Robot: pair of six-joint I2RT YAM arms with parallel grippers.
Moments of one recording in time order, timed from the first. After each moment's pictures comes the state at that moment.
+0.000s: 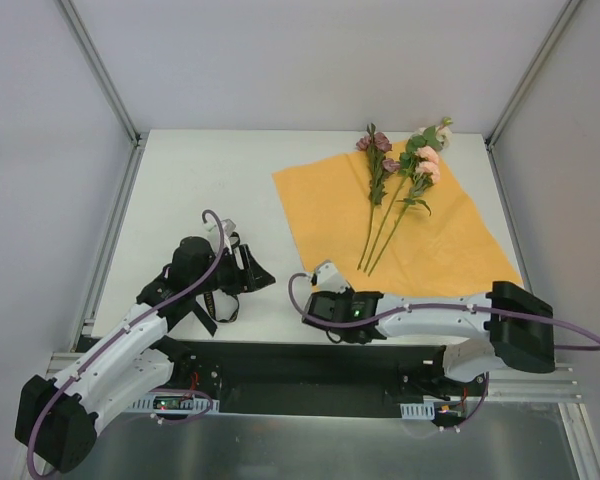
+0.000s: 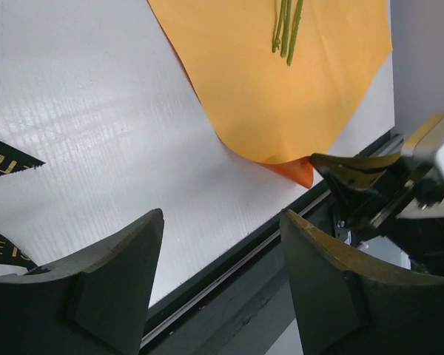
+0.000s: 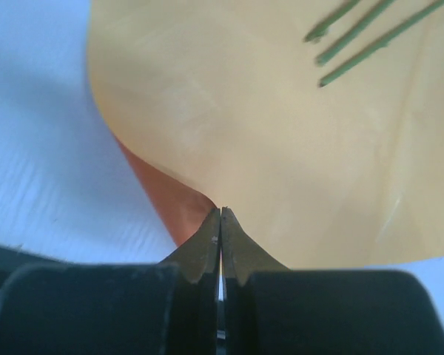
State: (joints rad) left arm -0.47 0.78 0.45 -0.23 0.42 -0.71; right arm 1.37 1.46 0.83 -0.73 0.68 0.60
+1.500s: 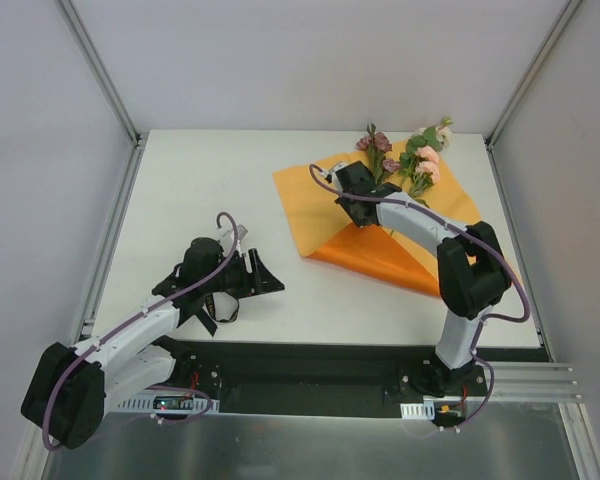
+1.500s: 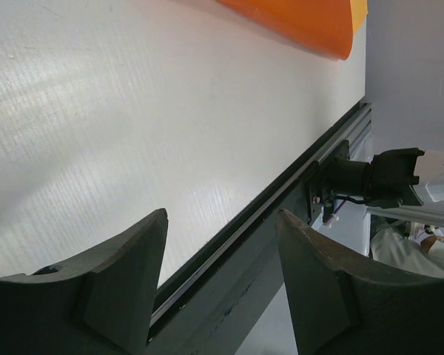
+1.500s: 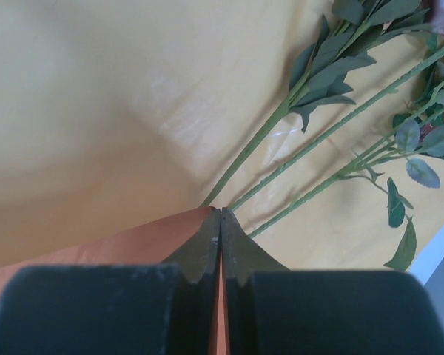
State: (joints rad) left arm -0.47 0.94 0.37 0.00 0.56 -0.80; right arm 0.58 1.82 1.35 -0.52 0.35 -0.23
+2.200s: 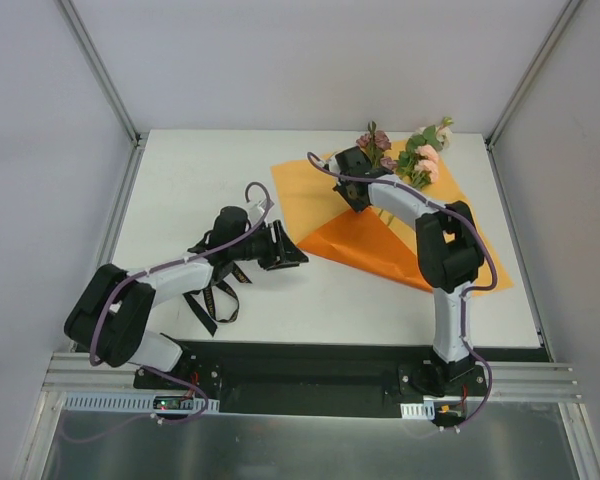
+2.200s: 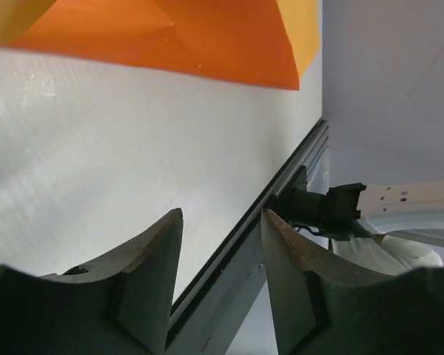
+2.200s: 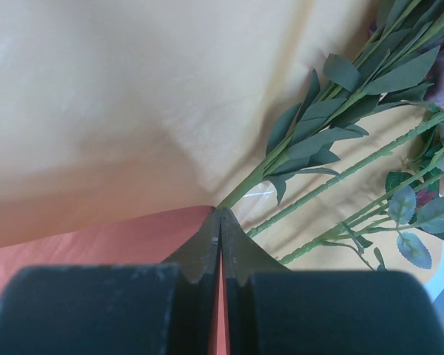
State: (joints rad) left arm -0.50 1.38 0.59 0.27 0.63 -0.91; right arm 0.49 2.07 1.60 -0.54 0.28 -0.34
